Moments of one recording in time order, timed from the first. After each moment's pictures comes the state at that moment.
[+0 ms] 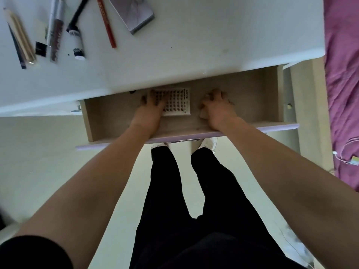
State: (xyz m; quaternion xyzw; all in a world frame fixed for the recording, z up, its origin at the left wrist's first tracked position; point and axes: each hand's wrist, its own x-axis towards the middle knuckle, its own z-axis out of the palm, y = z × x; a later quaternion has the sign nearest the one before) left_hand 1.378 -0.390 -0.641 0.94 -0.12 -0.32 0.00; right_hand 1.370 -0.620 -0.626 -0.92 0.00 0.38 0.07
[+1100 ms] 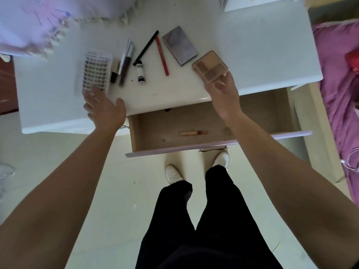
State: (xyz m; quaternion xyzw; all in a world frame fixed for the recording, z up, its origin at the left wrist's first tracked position) left_hand 1.415 -0.207 -0.535 0.95 0.25 -0.07 0.18; right_hand 1.406 -0.513 -0.513 -0.75 0.24 0.09 0.61
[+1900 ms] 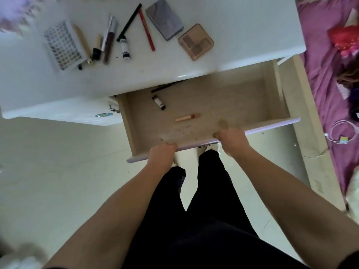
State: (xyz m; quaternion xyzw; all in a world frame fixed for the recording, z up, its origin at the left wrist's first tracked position) left_hand 1.230 -0.316 -0.589 0.92 -0.19 -0.35 -0.02; right_hand 1.232 -0.567 -0.578 -0.94 -0.05 0.33 -0.02
